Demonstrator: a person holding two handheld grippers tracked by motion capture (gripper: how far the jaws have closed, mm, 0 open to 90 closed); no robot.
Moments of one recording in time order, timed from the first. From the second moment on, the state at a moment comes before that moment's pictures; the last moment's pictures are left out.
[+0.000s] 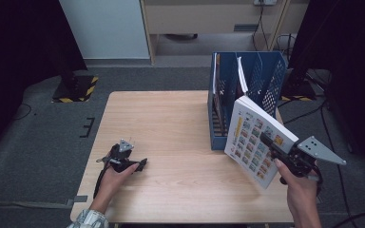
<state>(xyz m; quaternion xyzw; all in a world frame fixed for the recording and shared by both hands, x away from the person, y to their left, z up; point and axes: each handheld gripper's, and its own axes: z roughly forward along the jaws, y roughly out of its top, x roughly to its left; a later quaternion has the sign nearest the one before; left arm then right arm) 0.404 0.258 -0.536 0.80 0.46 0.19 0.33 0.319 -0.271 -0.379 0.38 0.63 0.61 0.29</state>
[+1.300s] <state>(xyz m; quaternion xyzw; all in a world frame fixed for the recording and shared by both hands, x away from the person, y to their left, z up) 0.404 0.257 -0.537 0.80 0.47 0.20 0.33 0.341 -0.281 -0.288 0.39 0.62 0.58 0.36</state>
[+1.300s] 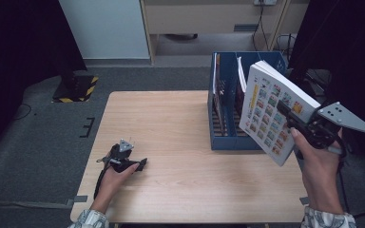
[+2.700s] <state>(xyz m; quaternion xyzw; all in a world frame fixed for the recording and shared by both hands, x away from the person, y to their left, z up) 0.404 0.257 -0.537 0.80 0.47 0.20 0.33 0.409 -0.304 -0.286 0.49 0.55 0.52 0.43</state>
